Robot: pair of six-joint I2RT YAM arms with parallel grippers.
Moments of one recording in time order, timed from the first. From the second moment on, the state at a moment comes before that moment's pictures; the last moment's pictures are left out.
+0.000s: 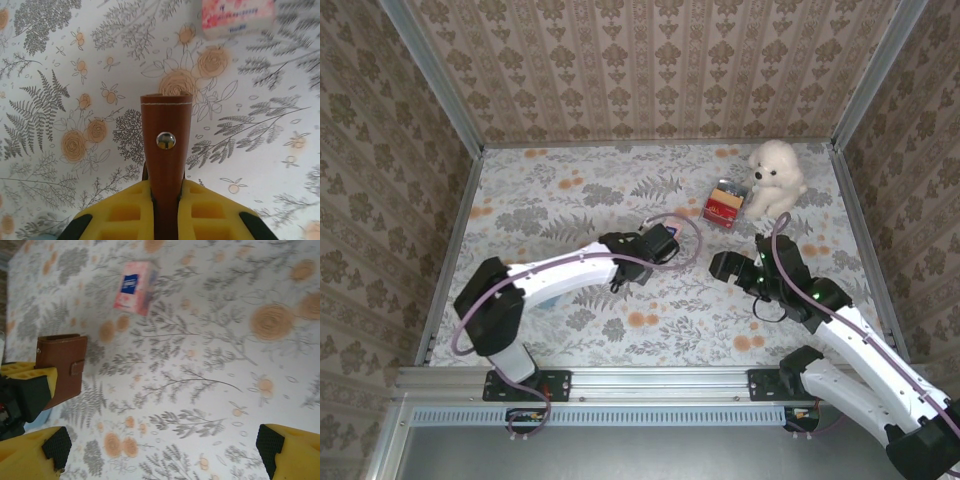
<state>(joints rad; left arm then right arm) -1.02 1.68 1.20 -0.76 -0.52 -0.28 0.45 0.78 0.67 -0.66 -0.06 0.83</state>
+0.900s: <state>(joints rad) -0.74 1.23 0.76 -0.48 -0.17 -0.58 0.55 1.34 0.89 -0.58 -0.08 0.69</state>
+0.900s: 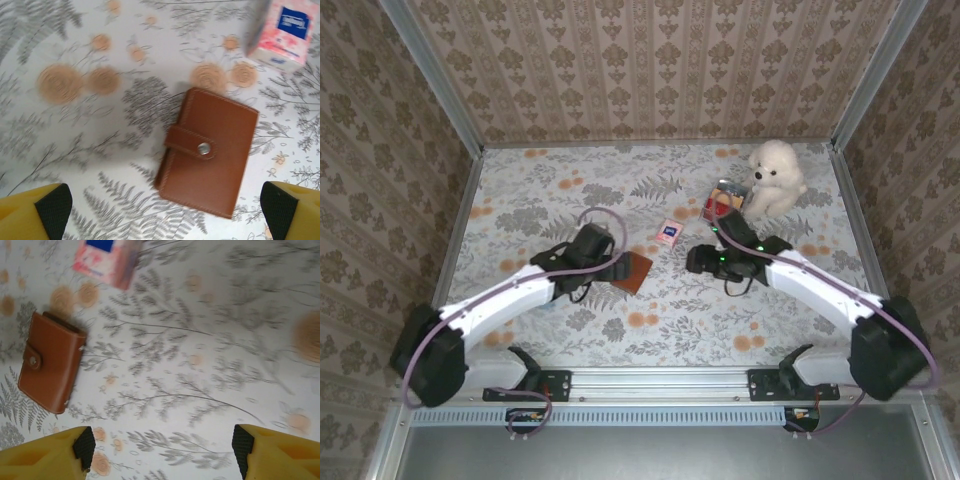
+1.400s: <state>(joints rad) -0.52 0.91 0.58 -0.48 -0.07 -0.65 0.81 2.14 1.69 -0.72 0.12 0.50</state>
